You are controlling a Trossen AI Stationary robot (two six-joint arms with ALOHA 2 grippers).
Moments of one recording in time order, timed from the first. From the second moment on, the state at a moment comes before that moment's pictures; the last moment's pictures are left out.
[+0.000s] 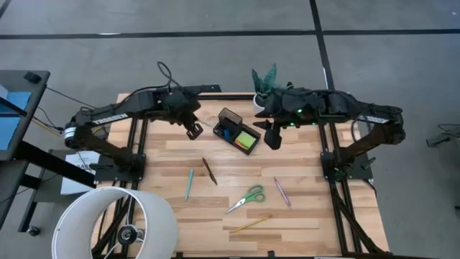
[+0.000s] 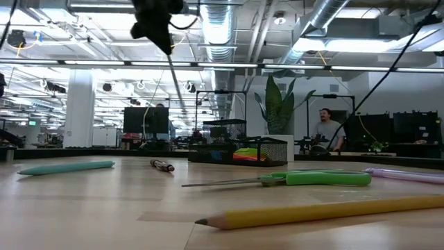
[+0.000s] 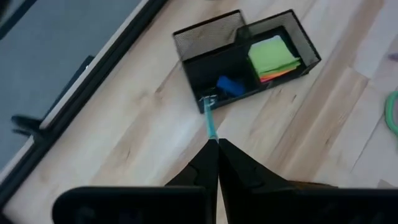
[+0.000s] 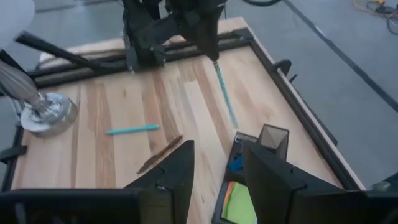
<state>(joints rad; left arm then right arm) 0.27 1.39 1.45 -1.06 -0.20 -0.26 0.00 1.41 1.72 -0.95 0.18 0.13</state>
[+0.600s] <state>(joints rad) 0.27 1.73 1.89 -1.10 -0.07 -0.02 0.02 1.45 1.69 -1.12 0.20 0.12</state>
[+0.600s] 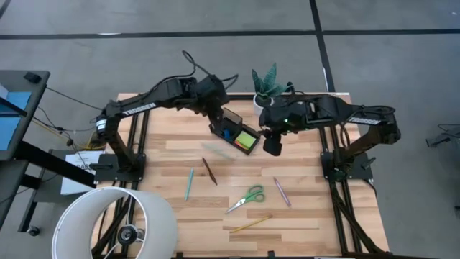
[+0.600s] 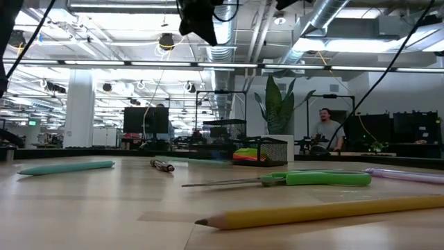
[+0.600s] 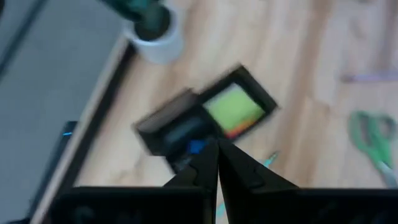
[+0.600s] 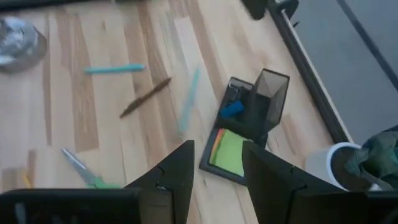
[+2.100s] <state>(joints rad) 0.06 1.77 1.19 -0.82 -0.03 0.38 0.07 1.38 1.66 -1.12 0.21 0.11</state>
